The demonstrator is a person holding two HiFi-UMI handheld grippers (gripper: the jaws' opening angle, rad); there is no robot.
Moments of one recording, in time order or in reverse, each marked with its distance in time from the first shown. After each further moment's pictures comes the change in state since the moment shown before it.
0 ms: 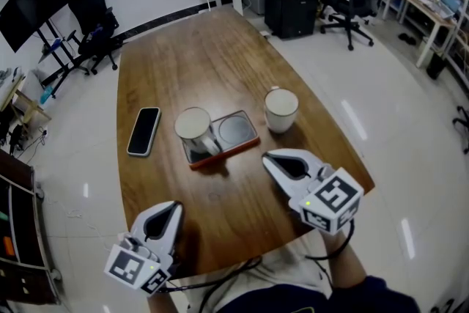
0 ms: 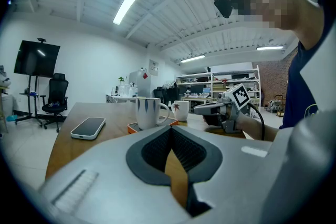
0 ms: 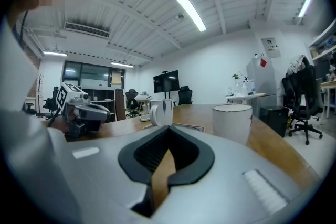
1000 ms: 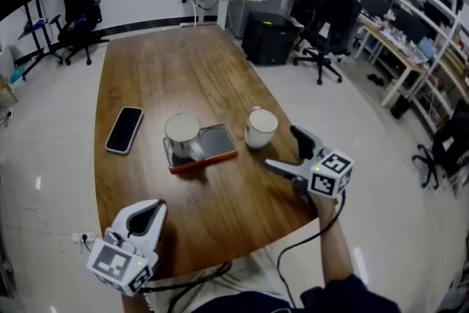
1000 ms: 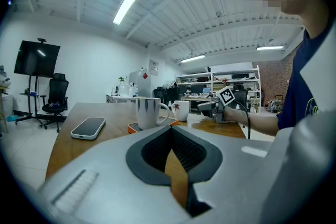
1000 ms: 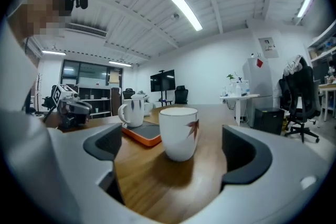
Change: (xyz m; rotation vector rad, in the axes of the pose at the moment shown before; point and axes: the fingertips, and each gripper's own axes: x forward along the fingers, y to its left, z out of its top) left arm 0.004 0.000 -0.001 0.005 0.008 -0.006; right arm -0.021 -0.109 -0.007 0.016 0.026 -0.016
